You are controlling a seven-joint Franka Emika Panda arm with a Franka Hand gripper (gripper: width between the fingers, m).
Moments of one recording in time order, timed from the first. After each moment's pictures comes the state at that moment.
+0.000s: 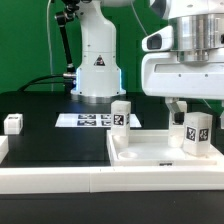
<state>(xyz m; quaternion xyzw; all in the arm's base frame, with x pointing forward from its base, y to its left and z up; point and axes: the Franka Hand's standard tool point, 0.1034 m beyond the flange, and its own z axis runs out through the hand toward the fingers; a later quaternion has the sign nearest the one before) 0.603 0.124 0.077 -0.94 0.35 -0.02 0.05</state>
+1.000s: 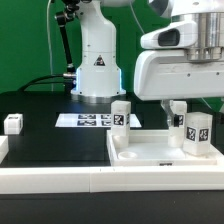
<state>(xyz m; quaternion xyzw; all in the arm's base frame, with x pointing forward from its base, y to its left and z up) 0.605 0.119 0.079 -1.00 -0.06 -0.04 0.01</state>
